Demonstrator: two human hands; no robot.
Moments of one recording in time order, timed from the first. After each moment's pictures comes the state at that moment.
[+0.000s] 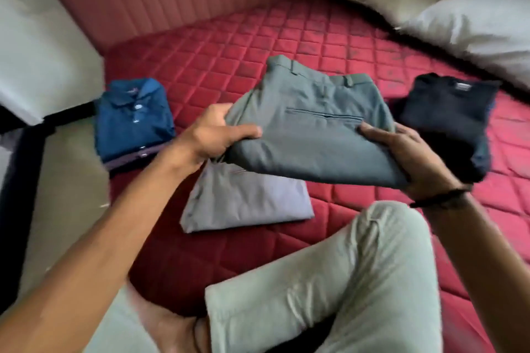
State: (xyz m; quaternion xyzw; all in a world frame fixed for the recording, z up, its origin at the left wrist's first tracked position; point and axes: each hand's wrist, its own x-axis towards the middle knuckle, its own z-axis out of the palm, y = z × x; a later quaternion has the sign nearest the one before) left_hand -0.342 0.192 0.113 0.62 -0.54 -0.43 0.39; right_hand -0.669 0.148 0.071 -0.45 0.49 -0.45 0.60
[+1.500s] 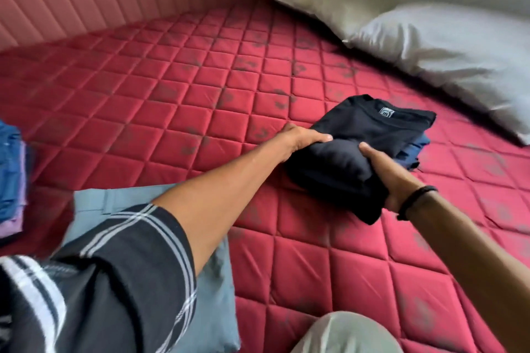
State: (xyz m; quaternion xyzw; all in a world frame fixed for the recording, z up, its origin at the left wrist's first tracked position) left_hand -0.599 -0.110 -0.028 0.67 -0.53 -0.50 0.17; right_hand -0.798 -0.054 -0.065 -0.28 0.65 -0.39 0.59
